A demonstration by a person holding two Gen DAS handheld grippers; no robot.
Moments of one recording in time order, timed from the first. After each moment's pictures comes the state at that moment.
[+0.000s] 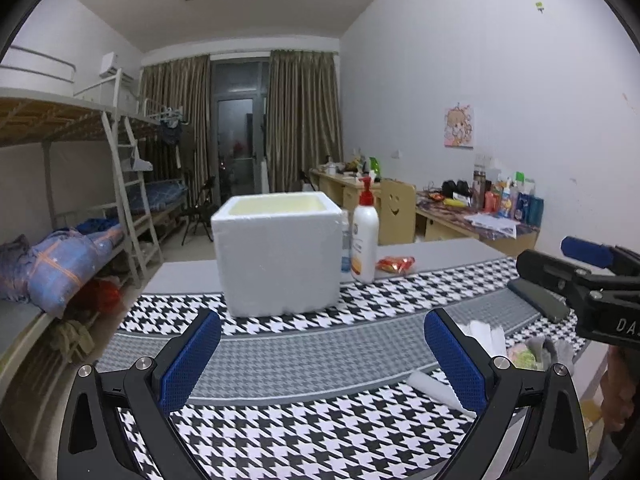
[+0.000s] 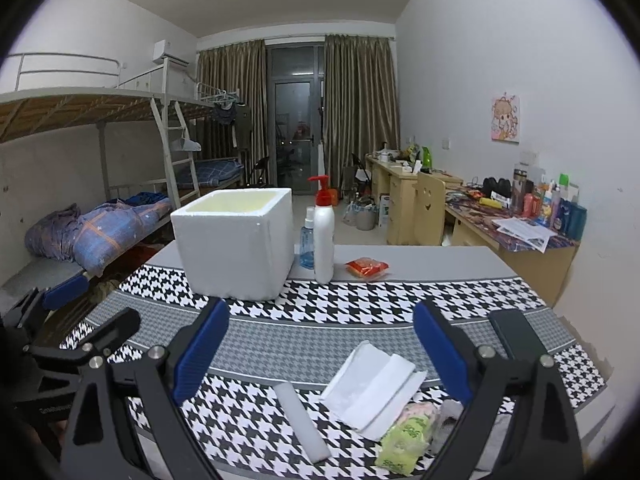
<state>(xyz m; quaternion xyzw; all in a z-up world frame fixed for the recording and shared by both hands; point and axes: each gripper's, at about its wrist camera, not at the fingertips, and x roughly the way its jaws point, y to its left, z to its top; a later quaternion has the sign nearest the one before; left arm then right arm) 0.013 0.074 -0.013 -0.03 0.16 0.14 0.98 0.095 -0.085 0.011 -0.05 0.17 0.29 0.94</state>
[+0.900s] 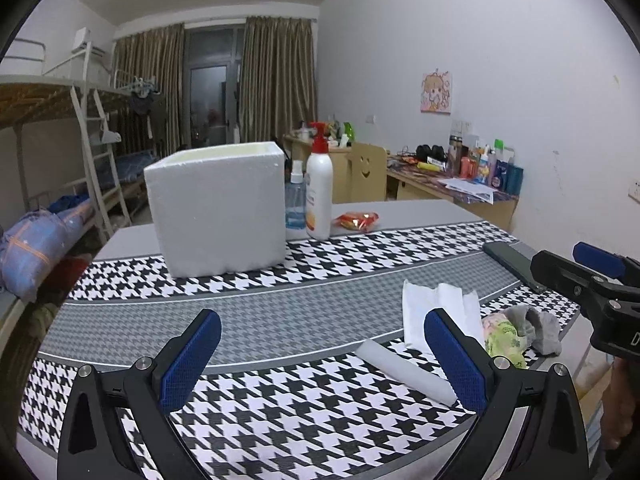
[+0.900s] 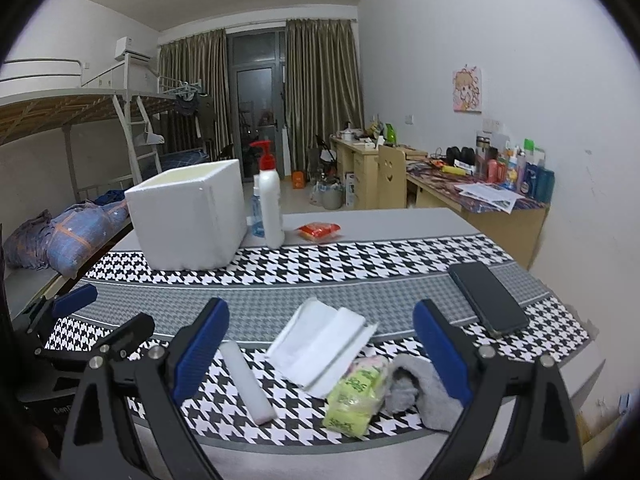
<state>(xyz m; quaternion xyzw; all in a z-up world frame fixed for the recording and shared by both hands) 0.058 0.037 -0.042 -0.04 0.23 0.10 0.97 0.106 -0.129 -0.023 -0.03 0.22 0.23 0.95</state>
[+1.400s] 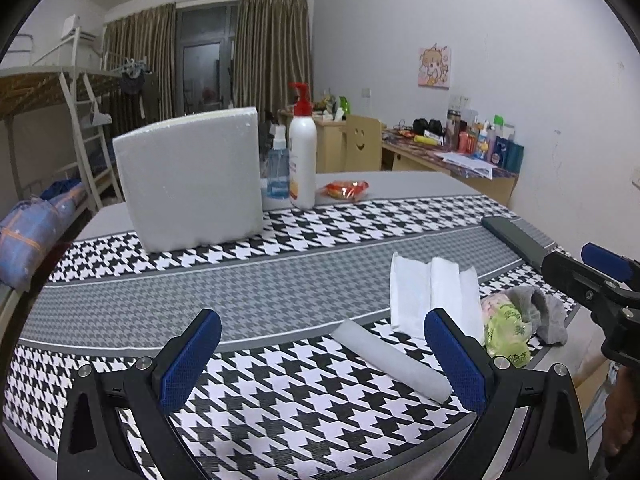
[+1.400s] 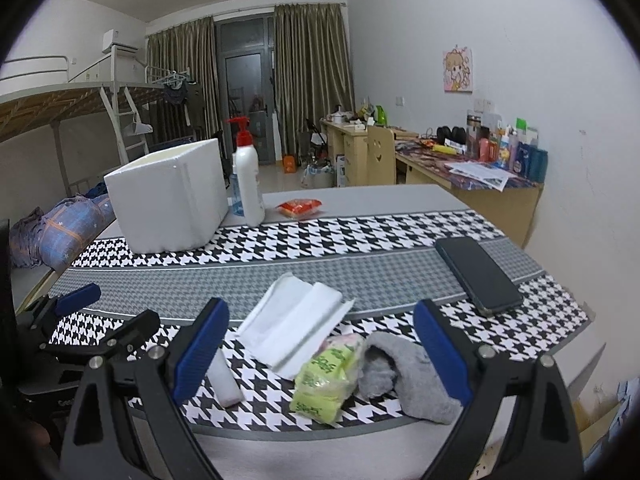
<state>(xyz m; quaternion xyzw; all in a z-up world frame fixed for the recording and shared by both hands) 0.086 0.019 -0.064 -0.04 0.27 0.09 0.96 0.122 -0.149 -0.043 -0.03 0.25 0.22 0.94</state>
